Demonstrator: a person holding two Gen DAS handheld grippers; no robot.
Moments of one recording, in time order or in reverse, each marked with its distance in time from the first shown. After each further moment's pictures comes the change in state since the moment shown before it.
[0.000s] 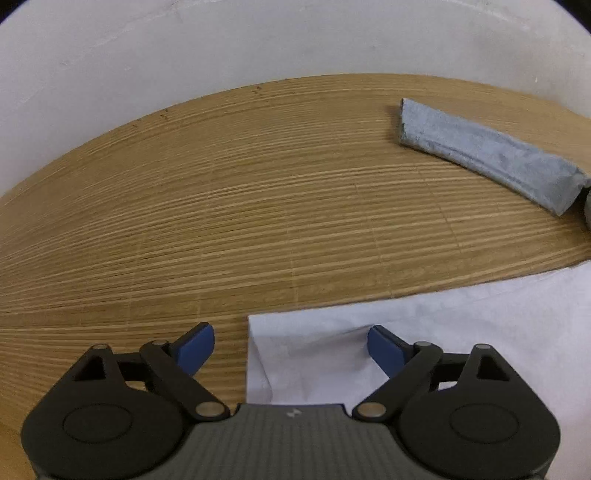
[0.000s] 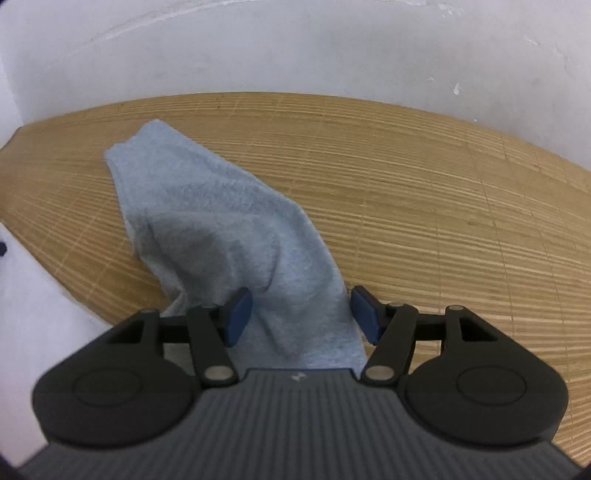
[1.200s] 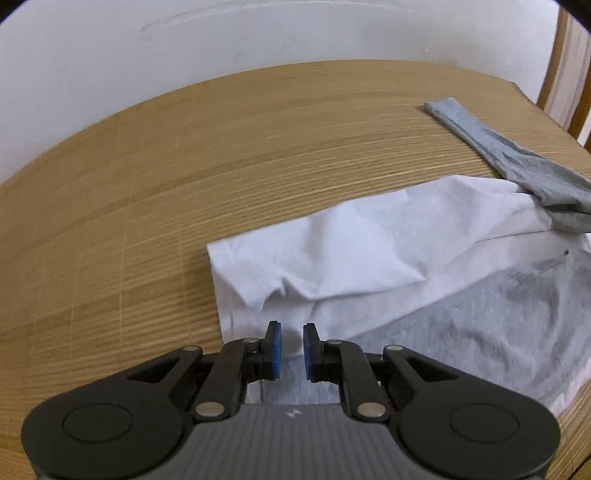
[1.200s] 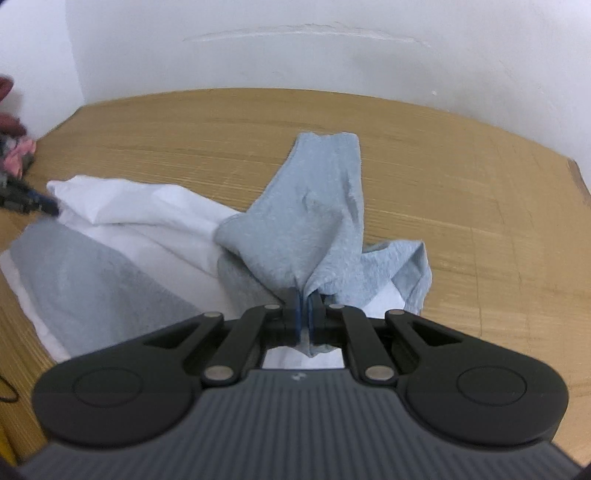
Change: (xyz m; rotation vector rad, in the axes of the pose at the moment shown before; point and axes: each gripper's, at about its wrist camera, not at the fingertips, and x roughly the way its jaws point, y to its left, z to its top) left arm -0.120 -0.009 -0.147 0.148 -0.043 -0.102; right arm -0.219 0.064 -0.166 -0.005 -0.065 0.032
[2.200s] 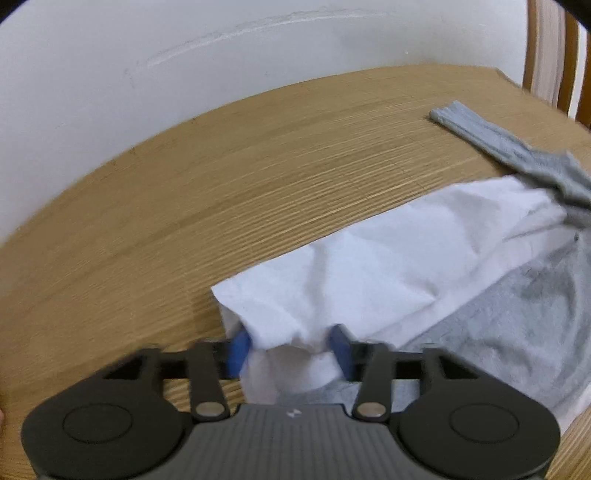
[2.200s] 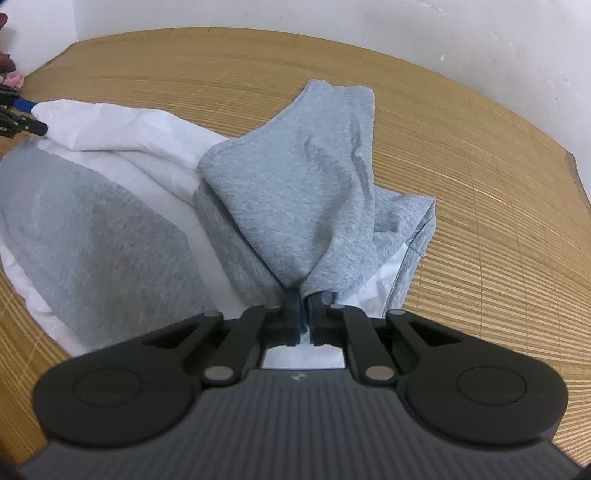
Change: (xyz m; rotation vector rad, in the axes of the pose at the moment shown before) left arm 0.001 -0.004 0.006 0.111 -0.074 0.022; right arm 0.028 0.023 -0.024 -0.120 0.159 -0.092
